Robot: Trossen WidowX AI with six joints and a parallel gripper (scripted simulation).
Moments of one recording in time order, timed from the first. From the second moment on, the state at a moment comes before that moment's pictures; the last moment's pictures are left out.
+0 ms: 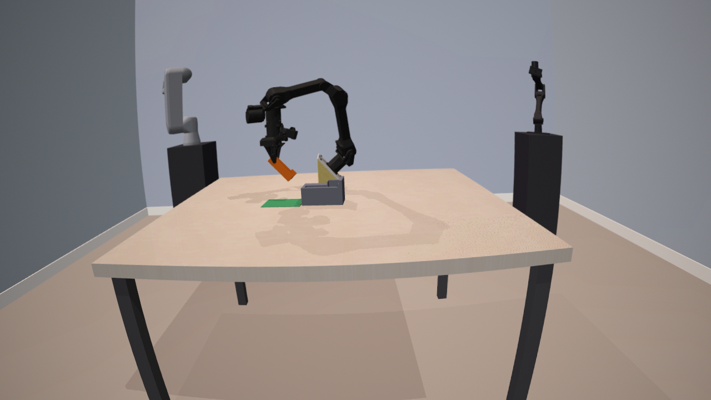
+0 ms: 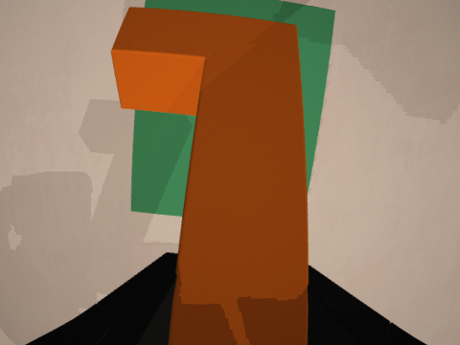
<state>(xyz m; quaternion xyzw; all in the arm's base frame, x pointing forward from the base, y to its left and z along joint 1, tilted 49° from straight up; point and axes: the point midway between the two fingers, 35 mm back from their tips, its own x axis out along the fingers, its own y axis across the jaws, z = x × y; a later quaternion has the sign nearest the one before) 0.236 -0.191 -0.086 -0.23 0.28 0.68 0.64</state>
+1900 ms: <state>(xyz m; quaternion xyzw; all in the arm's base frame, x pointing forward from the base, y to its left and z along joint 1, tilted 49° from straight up) 0.231 -0.134 -0.140 -0.24 0.27 0.68 0.64</state>
